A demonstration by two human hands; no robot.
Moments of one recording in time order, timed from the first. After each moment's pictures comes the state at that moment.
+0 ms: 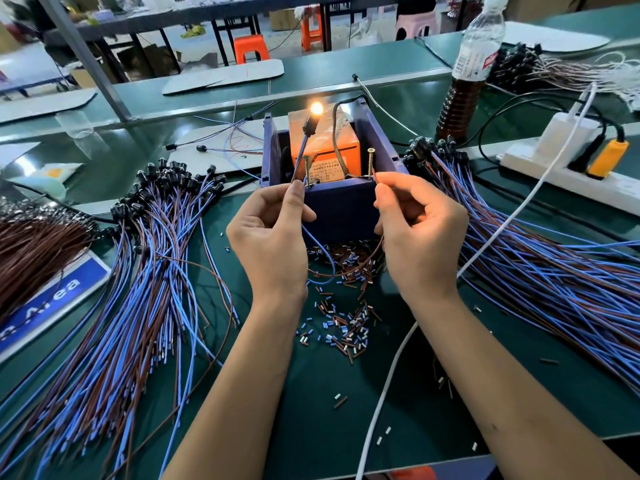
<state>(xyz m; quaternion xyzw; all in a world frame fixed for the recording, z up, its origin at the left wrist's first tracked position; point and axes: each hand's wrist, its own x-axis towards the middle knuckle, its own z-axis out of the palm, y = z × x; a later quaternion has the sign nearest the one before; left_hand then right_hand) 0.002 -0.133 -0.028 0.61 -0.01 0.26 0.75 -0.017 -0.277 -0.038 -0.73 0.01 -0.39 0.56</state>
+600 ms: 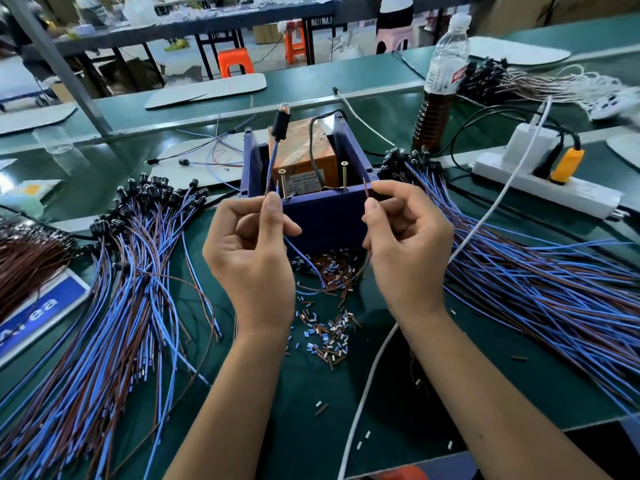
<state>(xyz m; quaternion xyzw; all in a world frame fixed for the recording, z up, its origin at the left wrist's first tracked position) -0.019 -0.140 -0.014 0.58 -0.06 0.29 0.75 -0.029 -0.280 -0.035 -0.69 0.02 -0.40 0.61</state>
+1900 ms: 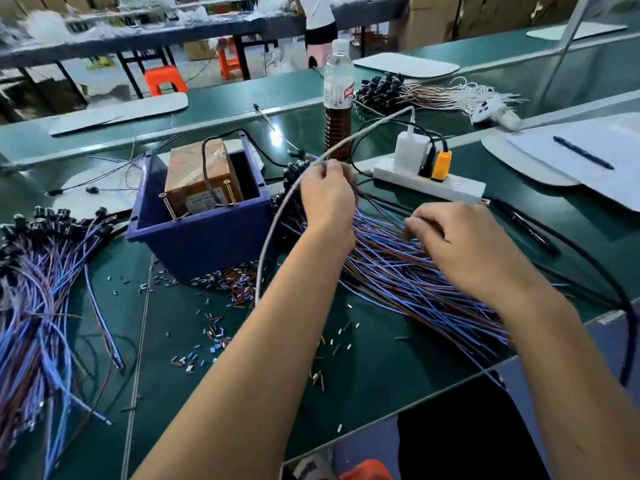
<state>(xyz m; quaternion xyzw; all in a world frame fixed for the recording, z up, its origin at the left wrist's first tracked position) 0.018 -0.344 0.015 0.61 0.03 -0.06 0.79 -0.116 -0.460 0.006 -0.95 0.10 -0.17 0.26</state>
